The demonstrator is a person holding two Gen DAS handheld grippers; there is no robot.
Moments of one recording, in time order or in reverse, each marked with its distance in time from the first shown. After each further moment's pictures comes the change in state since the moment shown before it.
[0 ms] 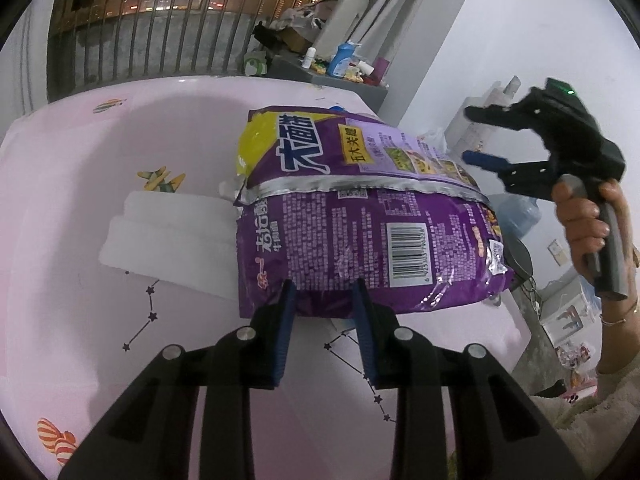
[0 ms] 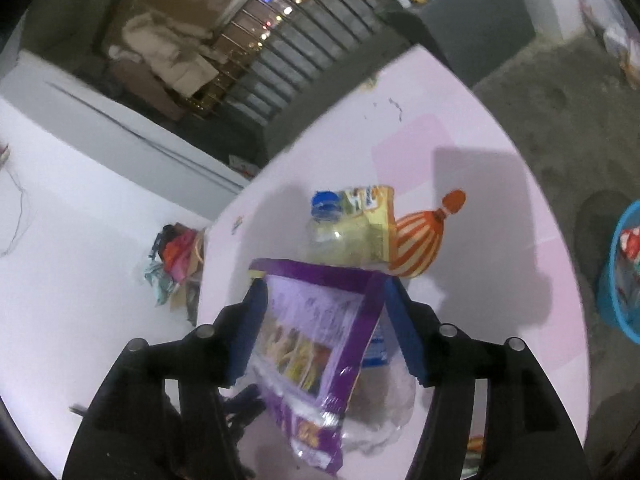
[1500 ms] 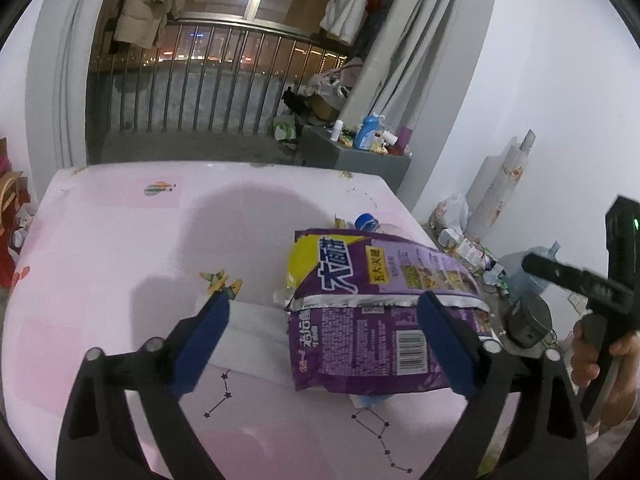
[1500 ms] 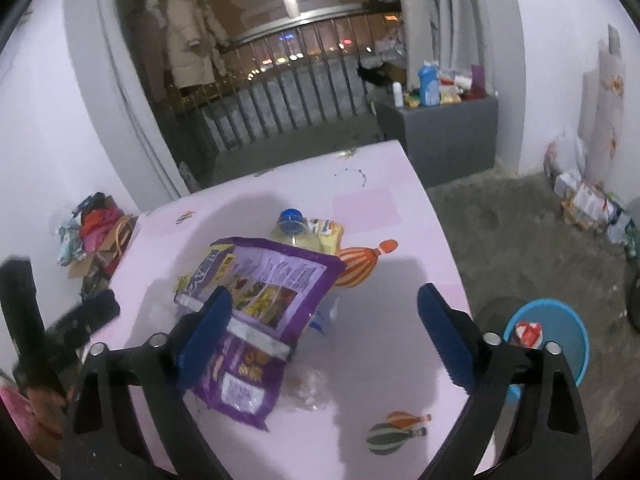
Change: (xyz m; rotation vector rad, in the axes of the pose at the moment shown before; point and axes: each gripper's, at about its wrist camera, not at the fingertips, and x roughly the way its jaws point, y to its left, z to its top) left arm -0.066 0.009 0.038 -0.024 -0.232 0.097; right arm -0.039 0.056 -0.070 -0.374 -0.287 -0.368
